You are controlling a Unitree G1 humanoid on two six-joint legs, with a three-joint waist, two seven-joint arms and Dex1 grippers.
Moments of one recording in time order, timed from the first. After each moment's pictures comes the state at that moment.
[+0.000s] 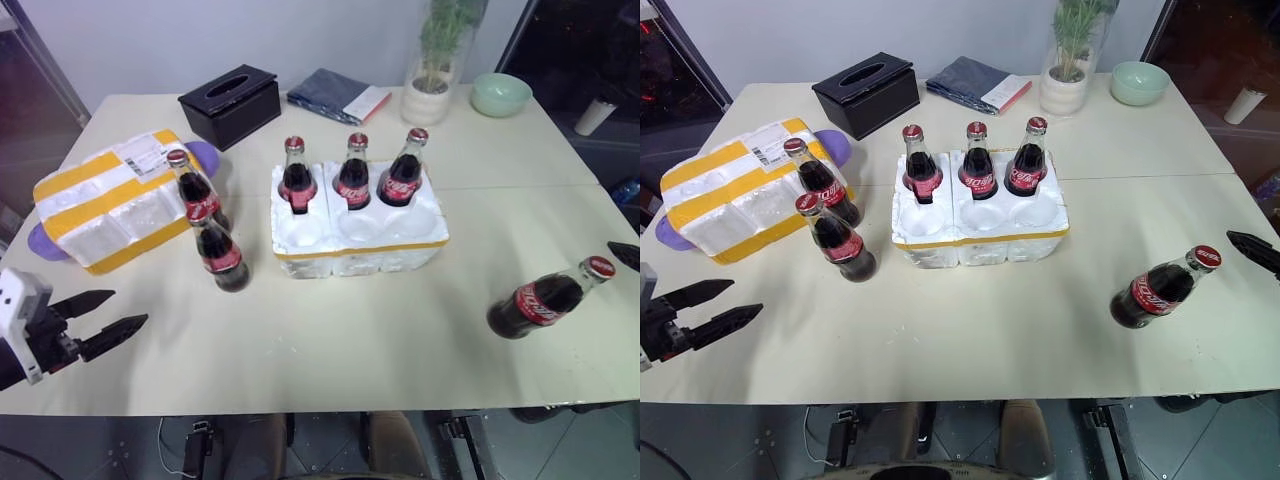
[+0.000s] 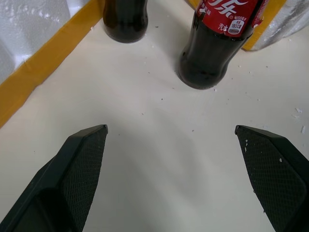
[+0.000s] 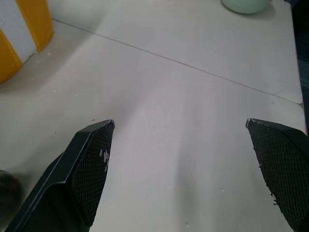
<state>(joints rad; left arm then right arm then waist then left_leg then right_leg) 0.37 0.85 0.73 -0.30 -0.69 0.63 -1.00 -0.09 -1.12 -0.66 0.46 0.42 0.24 1.10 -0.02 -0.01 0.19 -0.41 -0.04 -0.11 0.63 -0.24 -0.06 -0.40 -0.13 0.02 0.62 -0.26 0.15</state>
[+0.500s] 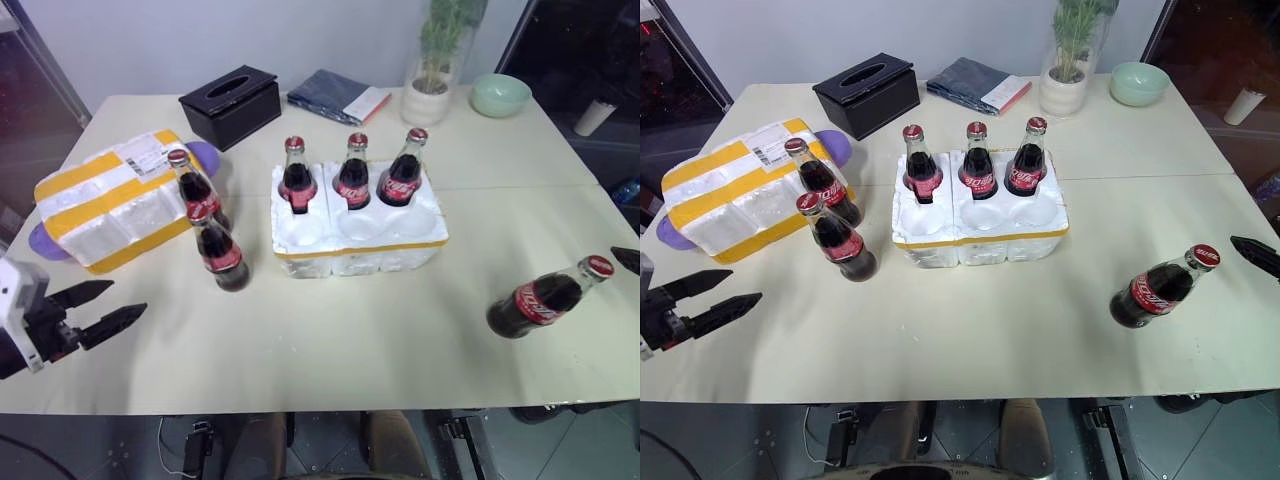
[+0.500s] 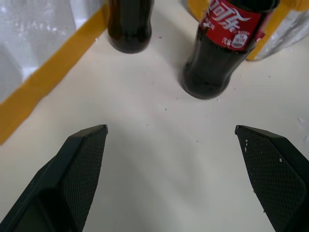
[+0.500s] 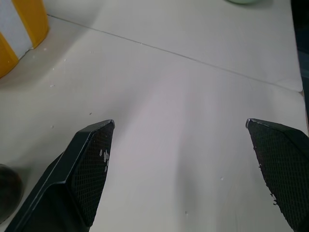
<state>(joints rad) 0.28 0.86 0.72 -0.26 -0.69 0.65 -1.00 -0.12 -1.12 -0.66 0.53 0.42 0.25 1.12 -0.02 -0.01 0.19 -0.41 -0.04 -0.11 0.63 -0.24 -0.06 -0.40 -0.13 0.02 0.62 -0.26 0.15</state>
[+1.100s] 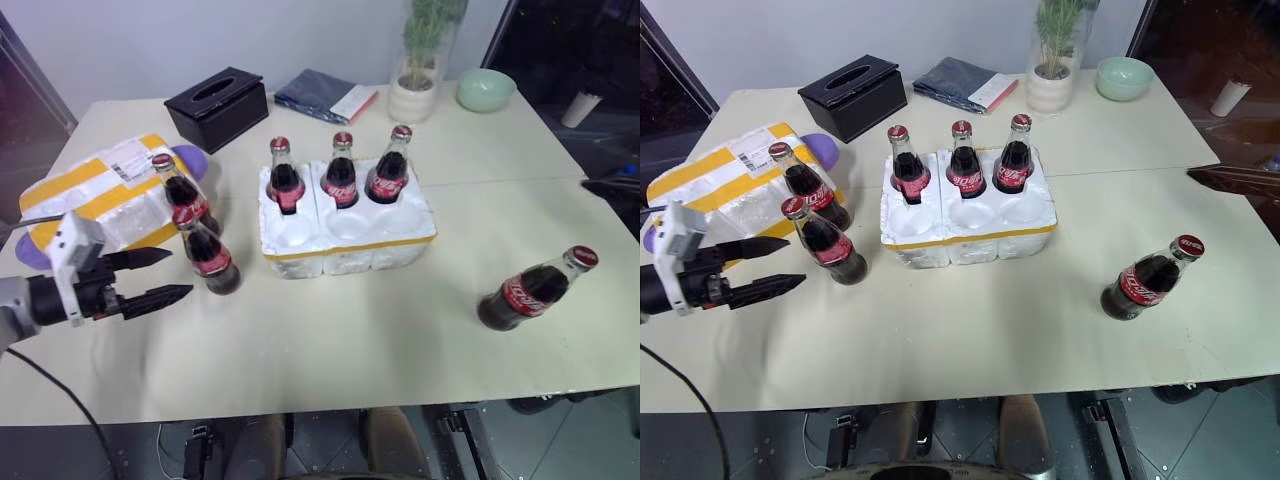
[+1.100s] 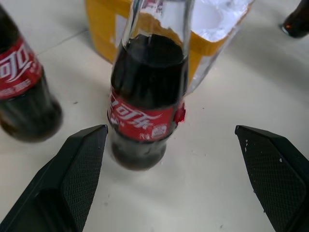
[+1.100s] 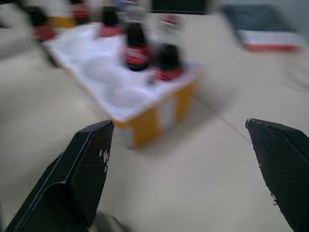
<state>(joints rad) -0.05 0.95 0.39 -0.21 -0.67 0.62 -1.11 -0.75 -1.30 -0.19 0.32 0.56 0.61 1.57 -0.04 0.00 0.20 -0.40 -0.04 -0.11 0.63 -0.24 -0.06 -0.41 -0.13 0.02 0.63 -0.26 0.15</state>
